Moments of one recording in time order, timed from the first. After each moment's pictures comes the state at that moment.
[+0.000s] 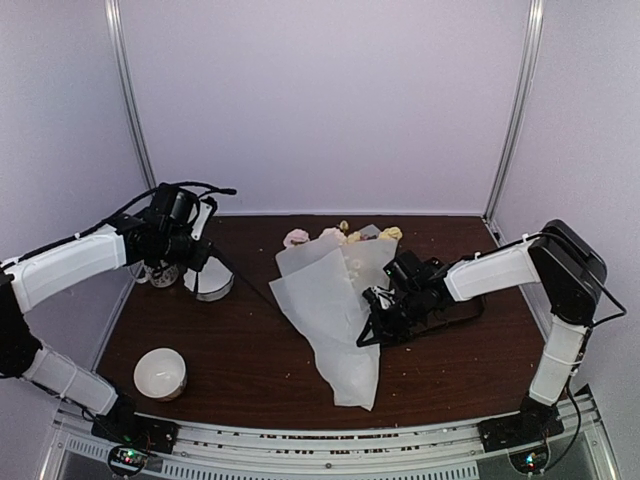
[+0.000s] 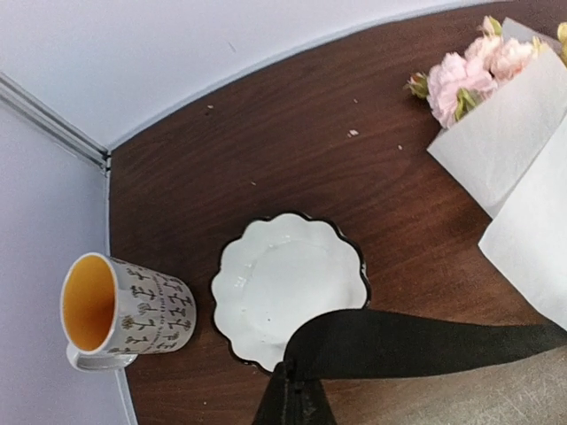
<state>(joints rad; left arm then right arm) -0.48 1.37 1.07 -0.50 -0.30 0.05 0.69 1.83 0.98 -0.22 -0.59 0.68</state>
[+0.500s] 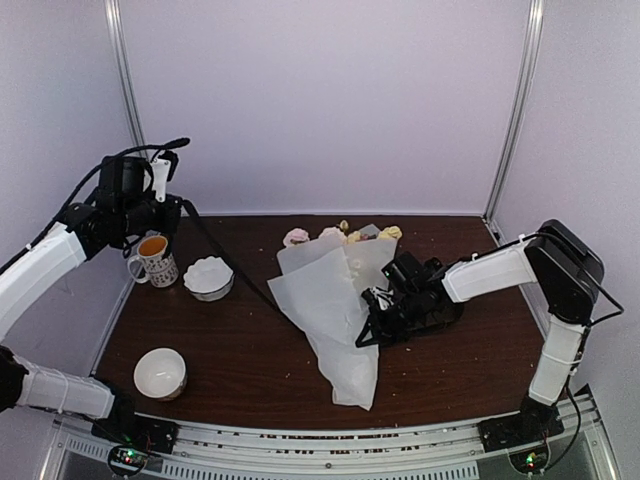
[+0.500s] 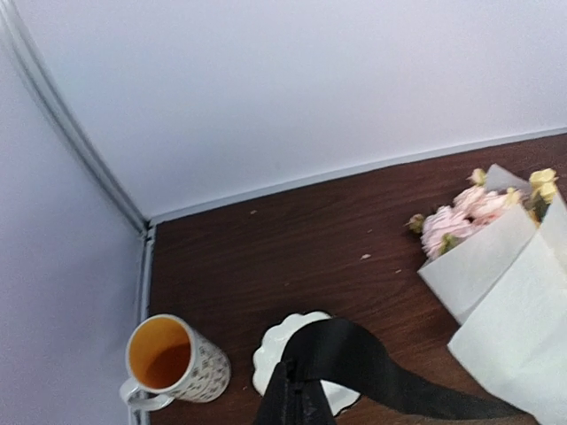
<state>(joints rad) -0.37 1.17 1.15 -0.45 -0.23 0.04 0.70 1.85 0.98 -0.20 -0.58 0.68</state>
